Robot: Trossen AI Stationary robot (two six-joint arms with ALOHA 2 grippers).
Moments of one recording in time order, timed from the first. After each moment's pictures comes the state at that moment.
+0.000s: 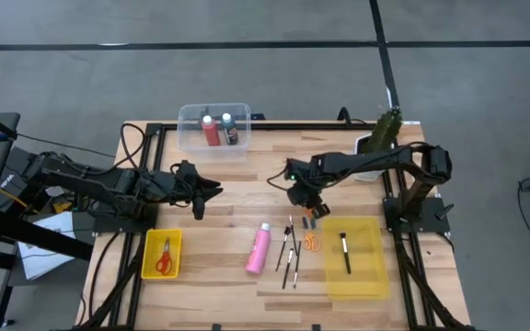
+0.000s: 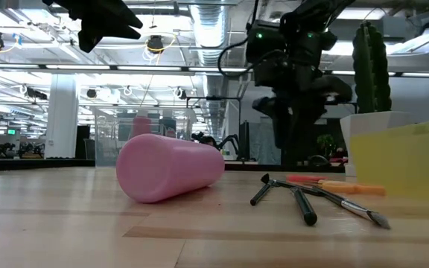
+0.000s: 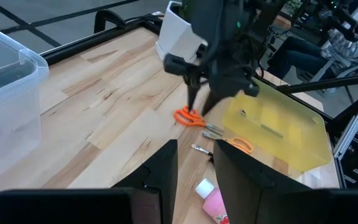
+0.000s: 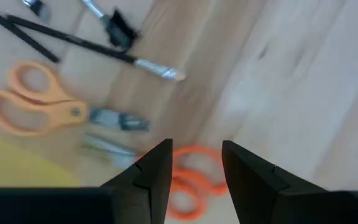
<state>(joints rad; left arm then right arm) -0.20 0.84 0.69 -0.26 -0.47 -0.56 -0.16 1.73 1.14 -0.73 -0.16 -0.60</state>
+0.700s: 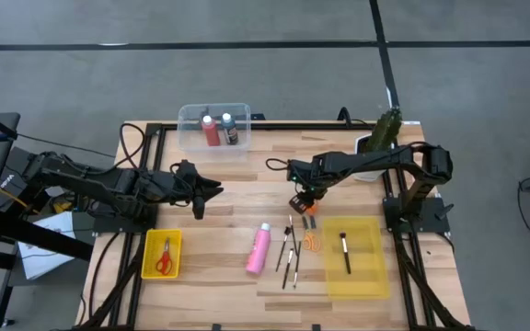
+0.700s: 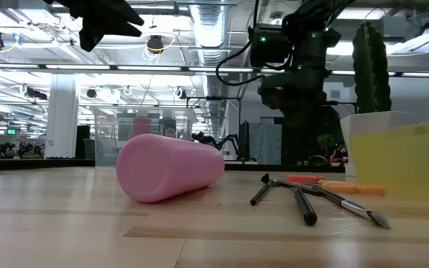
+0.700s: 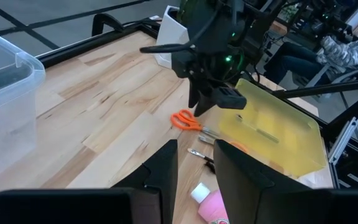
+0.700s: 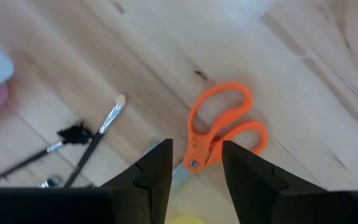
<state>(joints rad) -0.20 0.84 0.69 -0.24 -0.47 -0.57 -0.16 1.72 1.14 -0.81 -0.11 0.65</state>
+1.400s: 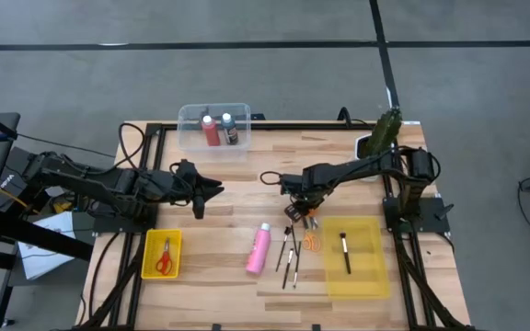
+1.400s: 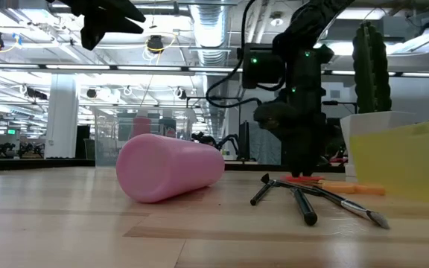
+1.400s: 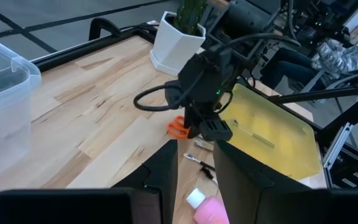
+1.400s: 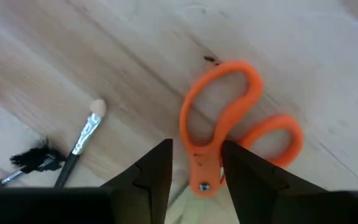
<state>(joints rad) -0.20 0.84 0.69 -0.21 -0.47 -0.57 -0.09 1.87 1.15 -0.77 -0.08 0.76</state>
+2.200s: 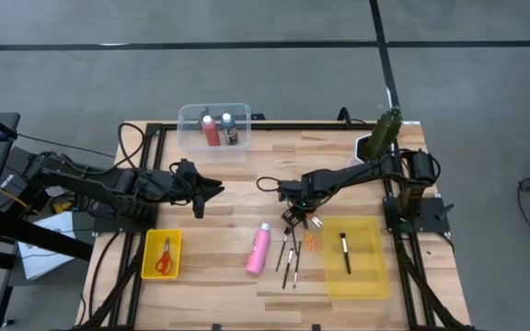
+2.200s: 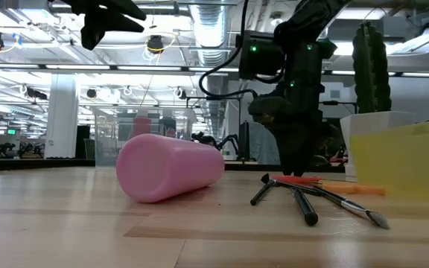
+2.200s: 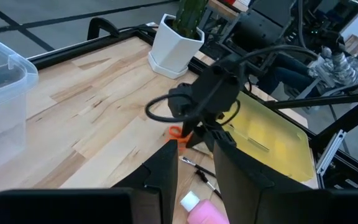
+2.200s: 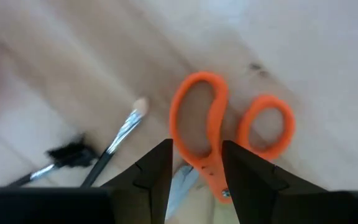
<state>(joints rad) -0.20 0.84 0.69 -0.20 -0.47 -0.59 -0.03 1.86 1.15 -0.71 -0.03 0.76</state>
